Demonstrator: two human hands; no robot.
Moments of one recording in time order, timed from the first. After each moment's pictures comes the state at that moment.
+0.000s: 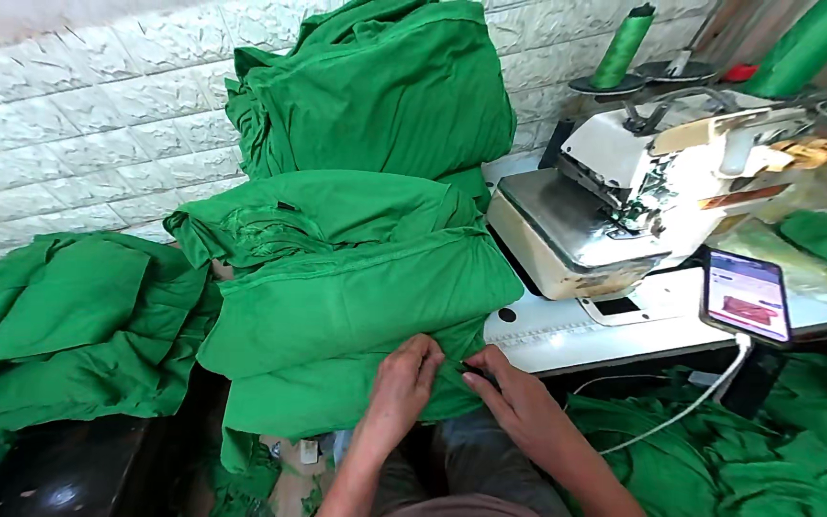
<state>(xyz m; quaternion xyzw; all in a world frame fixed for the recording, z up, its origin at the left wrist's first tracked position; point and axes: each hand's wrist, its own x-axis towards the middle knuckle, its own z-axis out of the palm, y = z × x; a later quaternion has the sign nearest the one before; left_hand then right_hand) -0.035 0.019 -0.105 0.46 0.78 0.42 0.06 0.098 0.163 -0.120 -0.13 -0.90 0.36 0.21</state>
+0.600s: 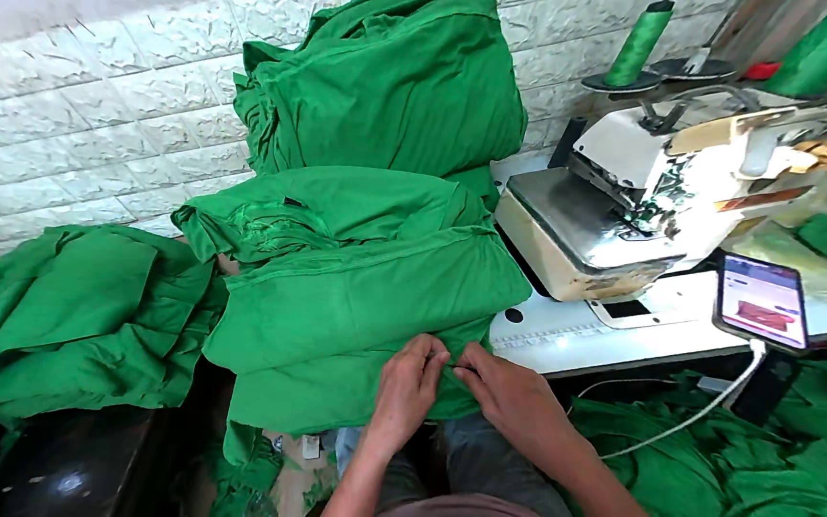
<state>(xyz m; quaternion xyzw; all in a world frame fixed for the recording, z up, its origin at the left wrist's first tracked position) -0.032 0.020 -0.115 0.44 0.77 0.47 0.05 0.083 0.153 -0.106 -0.09 -0.95 0.21 0.22</state>
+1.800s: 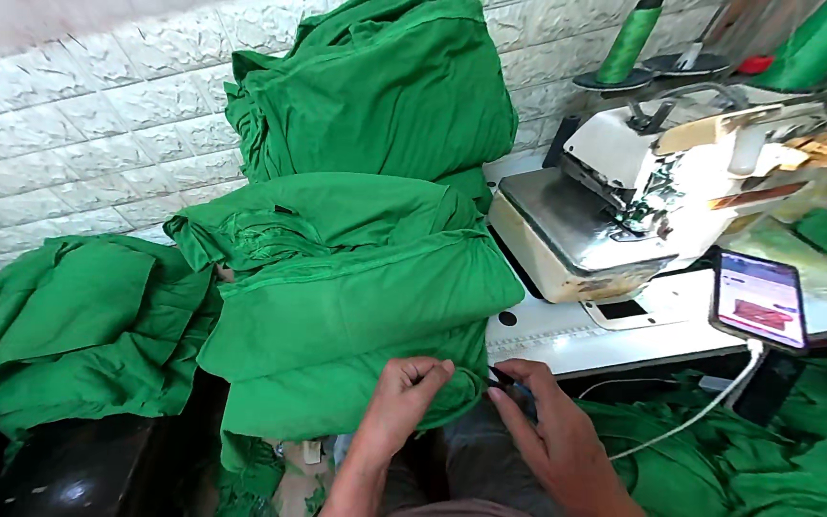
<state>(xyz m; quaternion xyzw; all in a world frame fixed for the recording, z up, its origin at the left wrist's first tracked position) -0.024 0.018 -0.089 0.37 0.65 0.62 0.24 0.118 0.158 -0.117 -0.10 -0.86 0.31 0.39</state>
